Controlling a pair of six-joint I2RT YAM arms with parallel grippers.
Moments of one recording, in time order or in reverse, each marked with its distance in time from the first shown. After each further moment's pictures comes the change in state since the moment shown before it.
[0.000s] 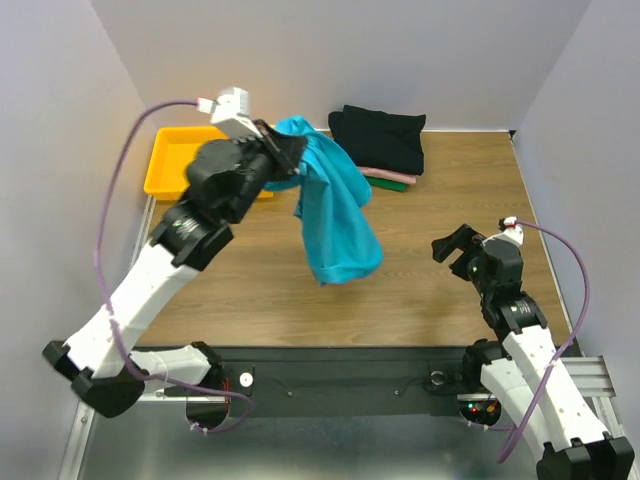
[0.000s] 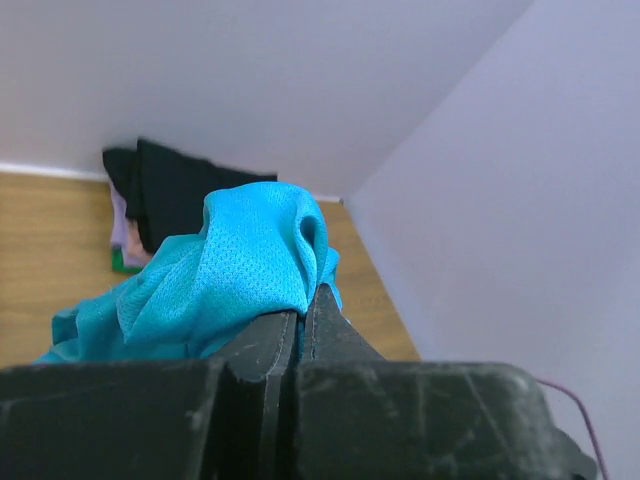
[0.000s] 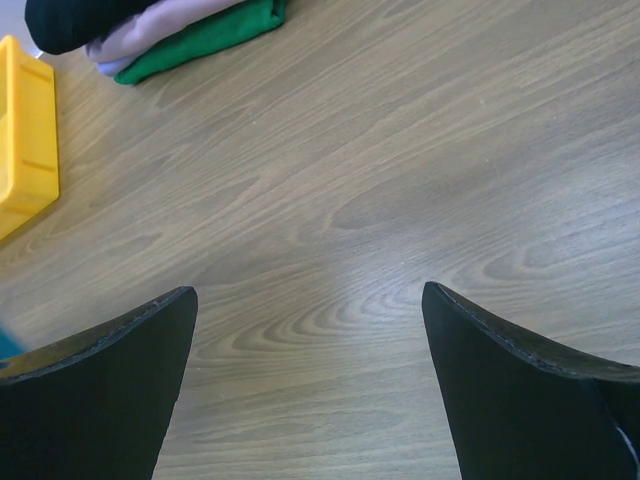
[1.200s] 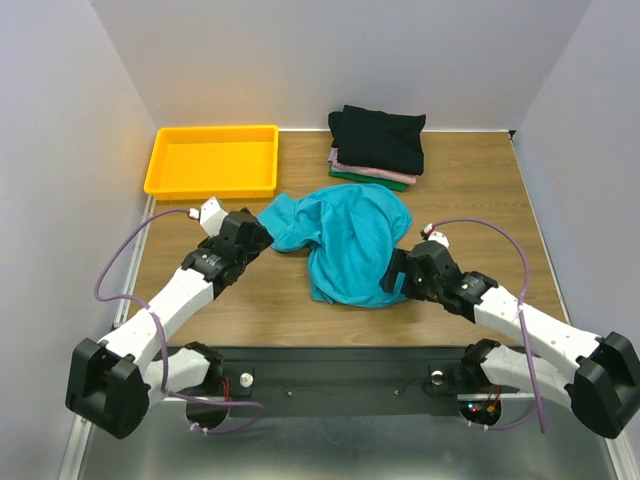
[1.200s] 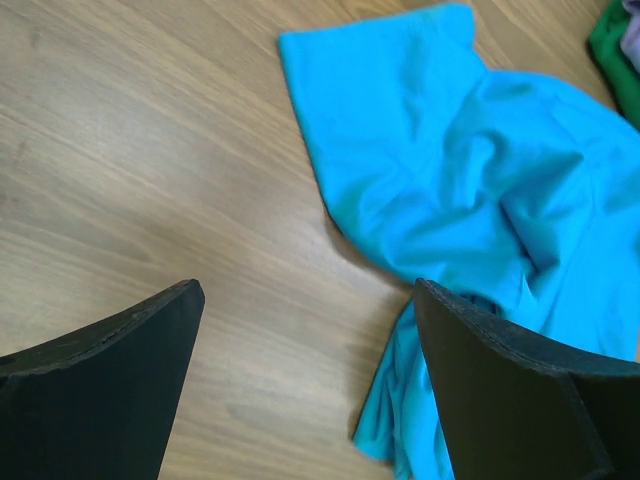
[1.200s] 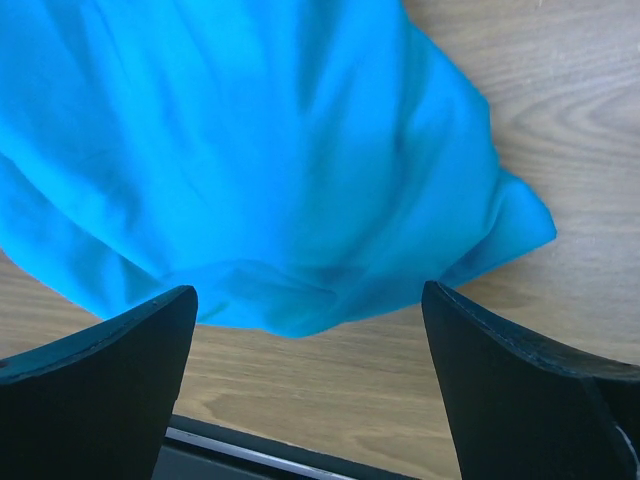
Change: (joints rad) left arm 0.183 -0.093 -0.777 -0.172 -0.231 -0.404; right arm 0.473 0.403 0.083 -0.091 0.044 0.107
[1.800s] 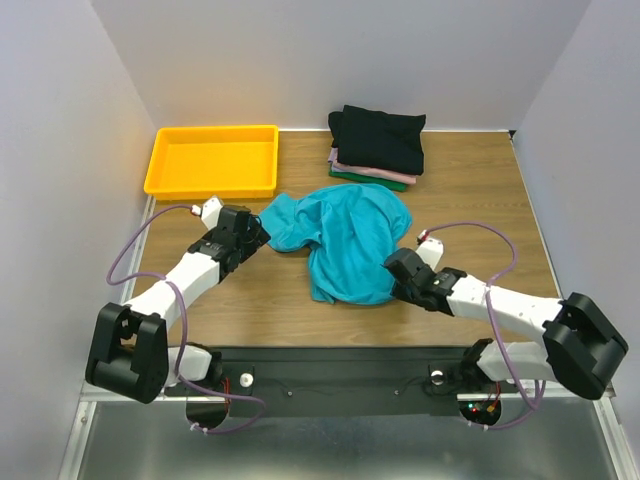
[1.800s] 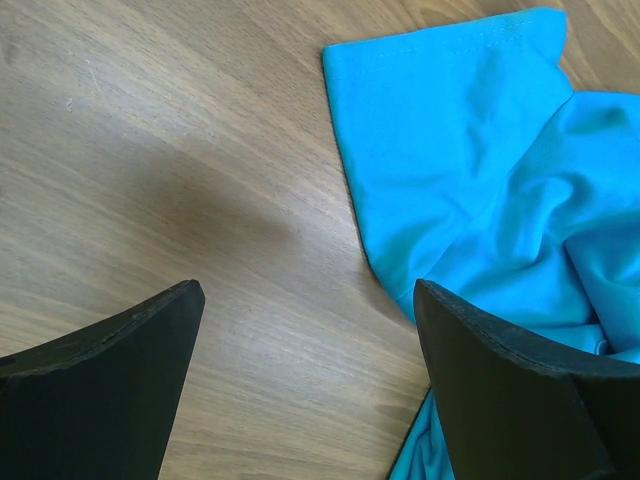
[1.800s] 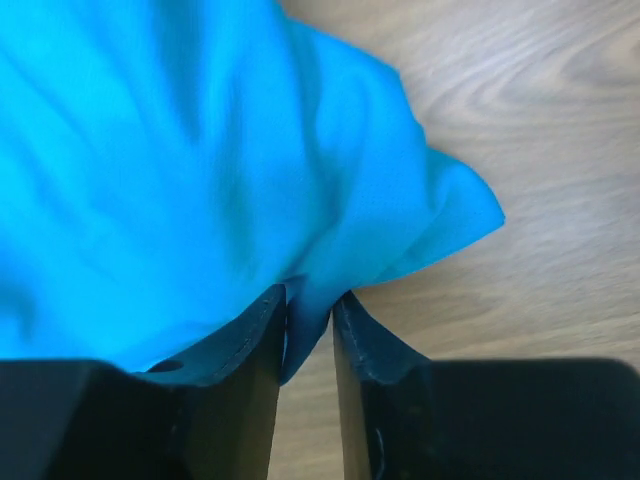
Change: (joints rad) left arm 0.182 0.202 -0.034 0.181 0.160 0.085; right arm 0.154 0.226 0.031 -0.034 0.280 0.243
